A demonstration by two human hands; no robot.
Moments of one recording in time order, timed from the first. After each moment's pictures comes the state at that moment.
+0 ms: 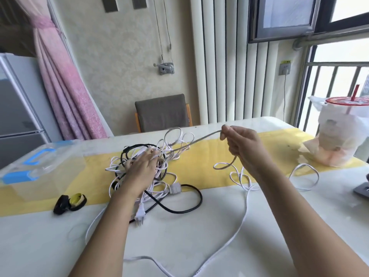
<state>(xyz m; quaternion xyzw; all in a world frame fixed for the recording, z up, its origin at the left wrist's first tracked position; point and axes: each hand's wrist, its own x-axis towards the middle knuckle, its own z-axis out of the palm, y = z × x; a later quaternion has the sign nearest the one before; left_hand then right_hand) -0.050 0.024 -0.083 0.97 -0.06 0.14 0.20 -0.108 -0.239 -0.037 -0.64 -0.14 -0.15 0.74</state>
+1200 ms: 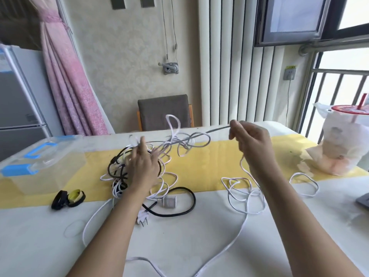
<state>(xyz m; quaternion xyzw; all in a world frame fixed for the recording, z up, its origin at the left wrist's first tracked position) -0.034 0.012 -0.101 0.93 0.01 0.28 0.22 -0.117 -0.230 -0.029 -0.72 -0.09 -0.31 0.61</state>
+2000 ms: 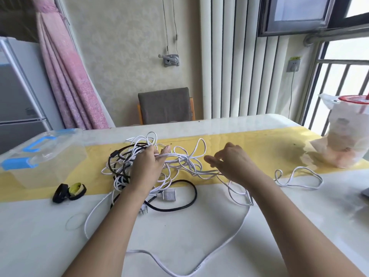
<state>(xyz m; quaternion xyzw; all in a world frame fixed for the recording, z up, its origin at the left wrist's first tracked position) -0.063 0.003 -0.090 0.91 -0.04 0.26 0.32 -0.105 -0.213 -0.062 -0.98 -0.04 -0.09 0.20</state>
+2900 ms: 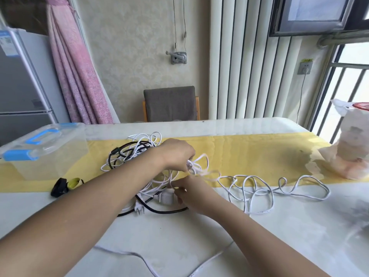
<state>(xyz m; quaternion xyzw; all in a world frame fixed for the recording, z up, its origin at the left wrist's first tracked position) -0.038 -0.050 -0.040 0.95 -0.26 0.01 -0.16 -0.107 -0.144 -0.113 -0.93 -0.23 0.00 0.30</state>
